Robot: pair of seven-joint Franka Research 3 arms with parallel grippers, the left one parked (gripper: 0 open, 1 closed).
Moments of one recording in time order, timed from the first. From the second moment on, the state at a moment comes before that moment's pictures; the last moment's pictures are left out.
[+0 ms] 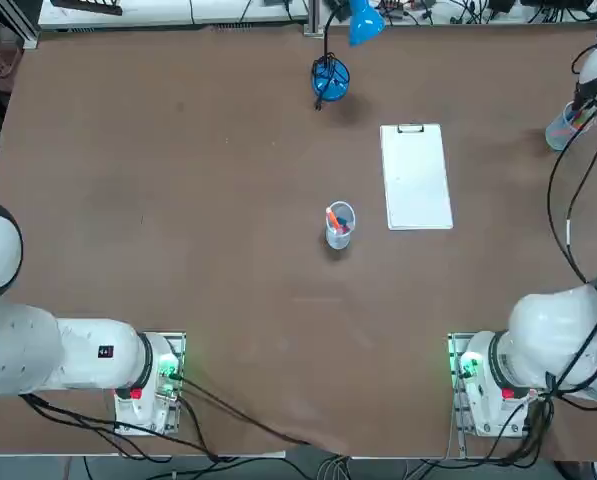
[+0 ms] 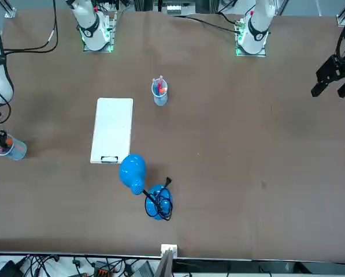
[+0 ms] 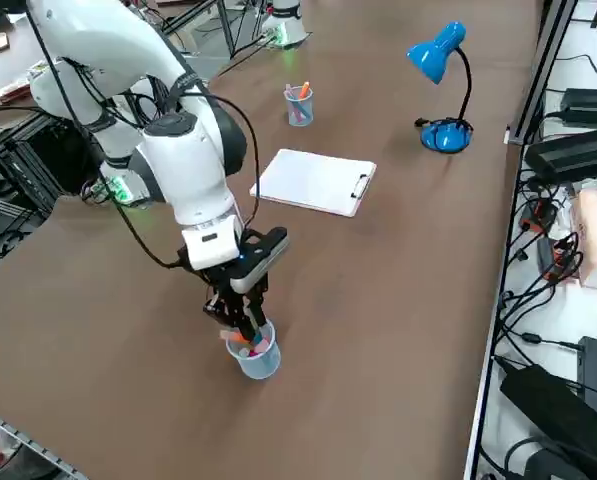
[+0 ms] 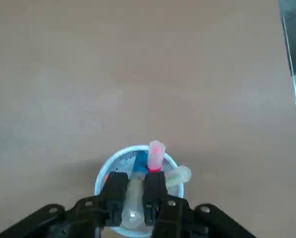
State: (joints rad) arm -0.44 0.41 -0.09 -1.91 -0.10 2.61 -0.33
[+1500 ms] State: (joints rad) arm -0.35 0.10 0.27 -1.78 0.13 1.74 -0.29
